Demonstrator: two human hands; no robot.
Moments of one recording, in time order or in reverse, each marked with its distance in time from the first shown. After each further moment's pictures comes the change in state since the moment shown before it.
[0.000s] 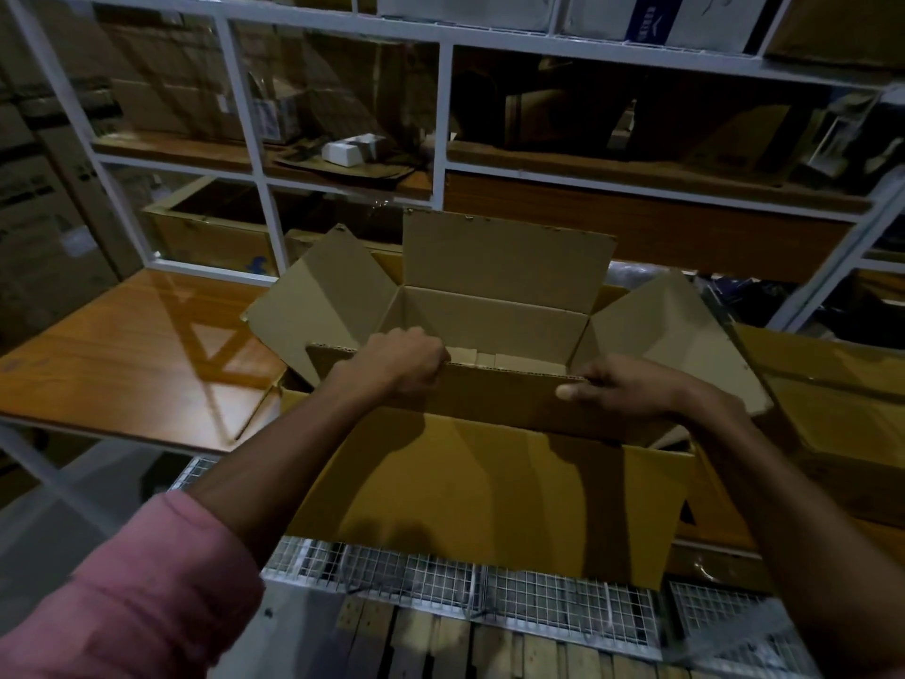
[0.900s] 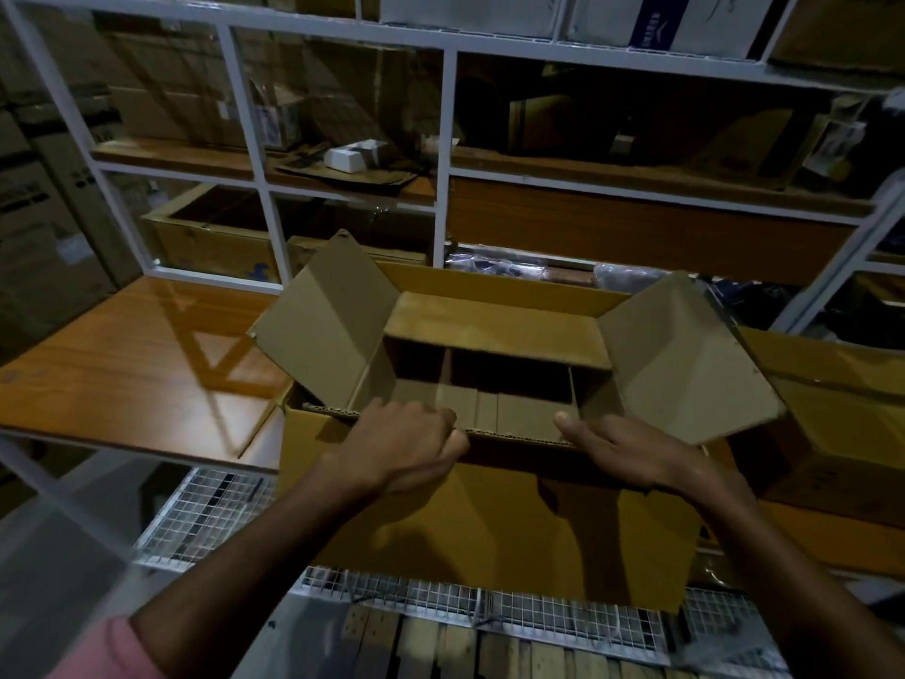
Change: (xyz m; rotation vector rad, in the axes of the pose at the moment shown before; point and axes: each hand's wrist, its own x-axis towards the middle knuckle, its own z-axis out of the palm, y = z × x) left_hand -0.059 0.013 0.042 -0.059 0.055 0.018; right_hand -0.014 -0.007 0.063 0.029 0.118 0.088
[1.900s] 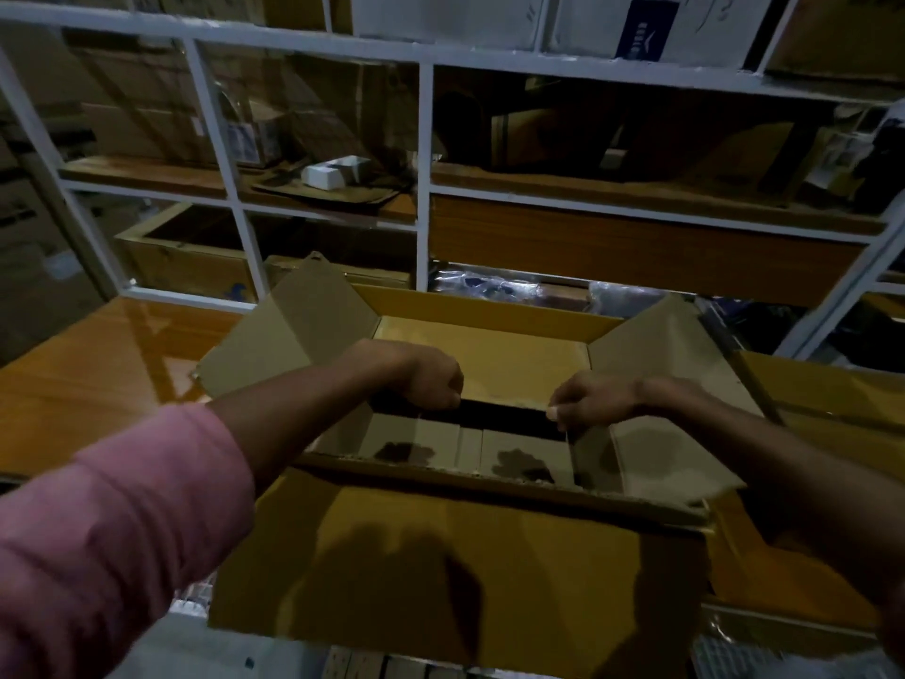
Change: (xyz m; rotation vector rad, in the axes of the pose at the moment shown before) left_hand 0.157 -0.003 -0.065 0.026 -0.452 0.048; right_hand 0.130 0.056 -0.078 -0.109 -0.323 0.058
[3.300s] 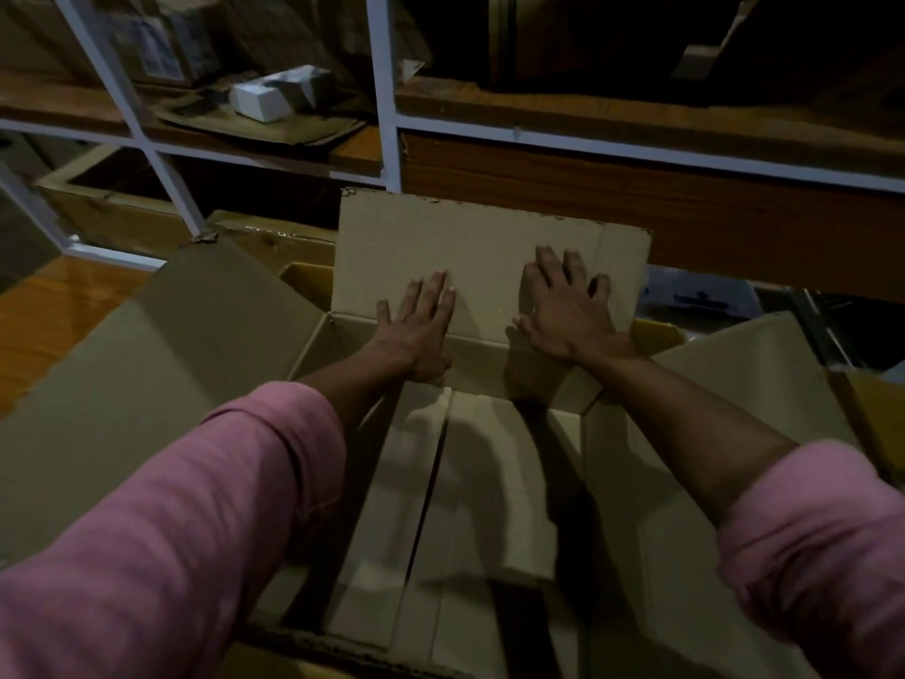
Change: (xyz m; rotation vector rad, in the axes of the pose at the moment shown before) left_hand 0.282 -0.086 0.004 -0.083 0.336 -0.264; right_hand 0.247 0.079 -0.090 -0.365 0.637 0.000
